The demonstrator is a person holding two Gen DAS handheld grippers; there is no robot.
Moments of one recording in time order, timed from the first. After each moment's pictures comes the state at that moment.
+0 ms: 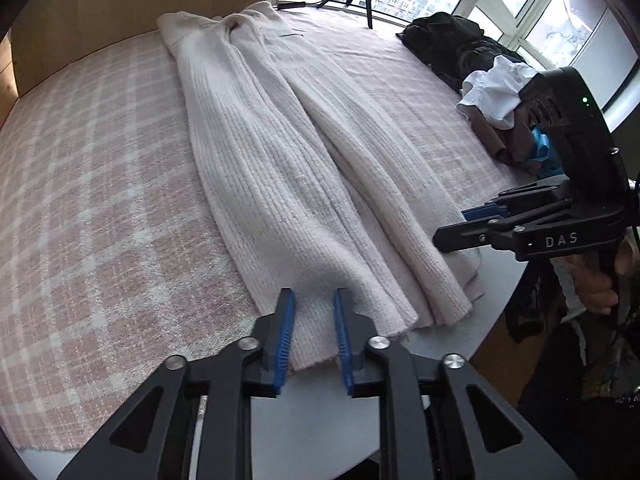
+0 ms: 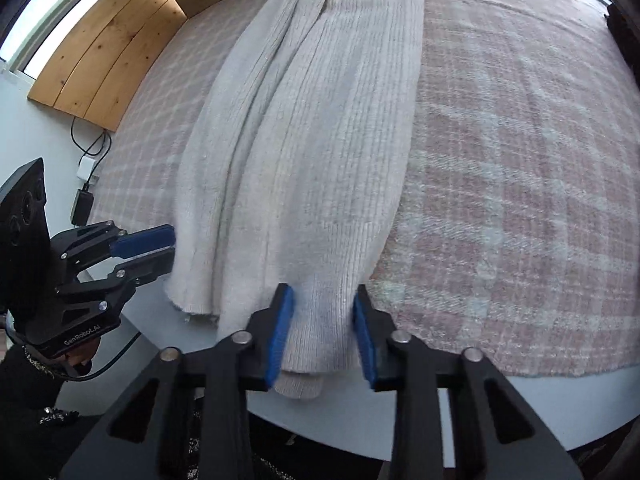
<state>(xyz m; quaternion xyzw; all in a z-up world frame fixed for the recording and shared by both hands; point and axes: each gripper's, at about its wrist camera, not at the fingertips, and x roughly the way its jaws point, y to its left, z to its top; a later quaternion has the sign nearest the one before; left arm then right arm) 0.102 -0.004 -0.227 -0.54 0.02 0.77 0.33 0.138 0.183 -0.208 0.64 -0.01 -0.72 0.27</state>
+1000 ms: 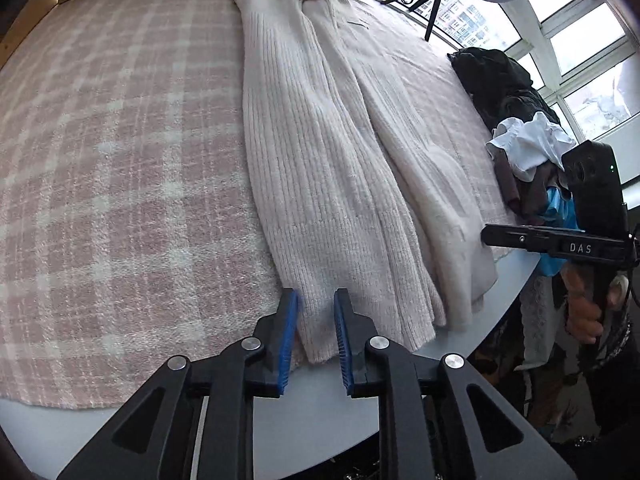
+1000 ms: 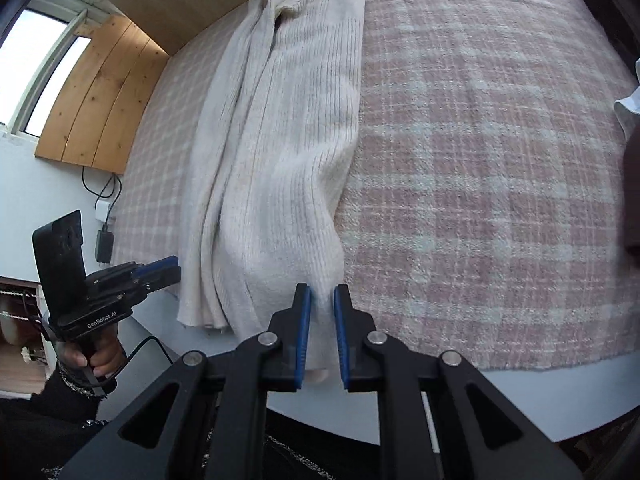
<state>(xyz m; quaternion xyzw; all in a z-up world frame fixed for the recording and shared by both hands) 0.091 -0.043 -0.235 -0.60 -0.08 0.75 0.27 0.137 0.256 -0.199 0.64 -0.10 -0.71 0.27</state>
